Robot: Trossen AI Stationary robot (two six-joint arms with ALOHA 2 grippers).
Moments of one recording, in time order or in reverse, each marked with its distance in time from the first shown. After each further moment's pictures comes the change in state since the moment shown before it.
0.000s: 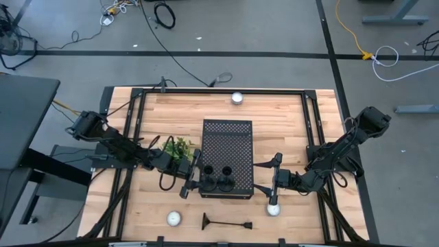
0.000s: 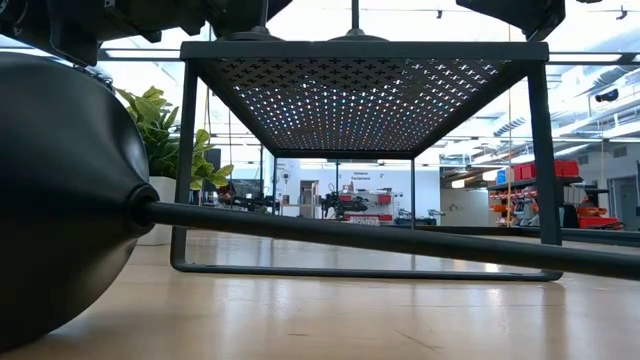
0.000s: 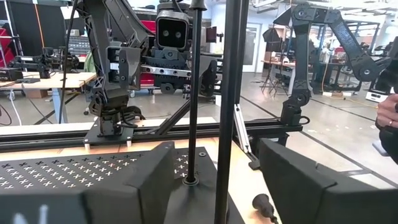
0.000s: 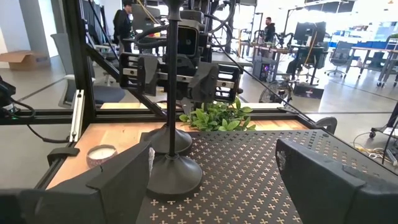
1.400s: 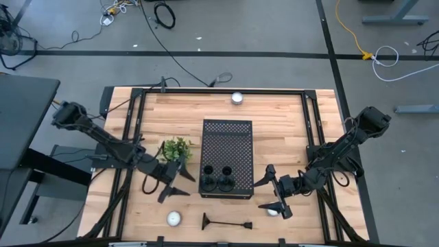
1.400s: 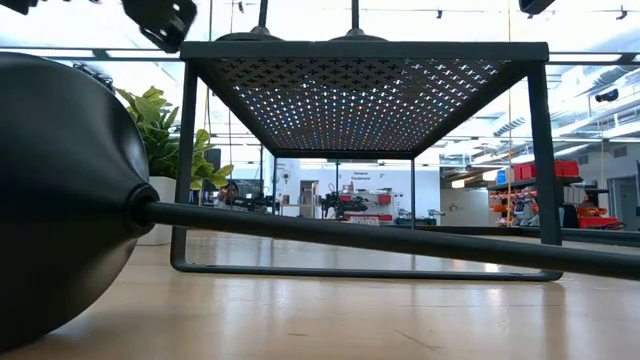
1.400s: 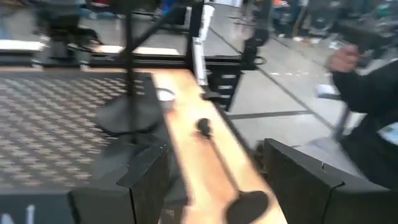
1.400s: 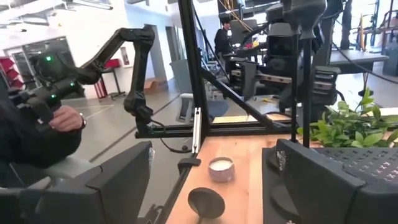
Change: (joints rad) left arm -0.159 -0.390 0.000 -0.691 0.013 -0.178; right arm 0.000 0.000 0.000 0.091 -0.442 0.159
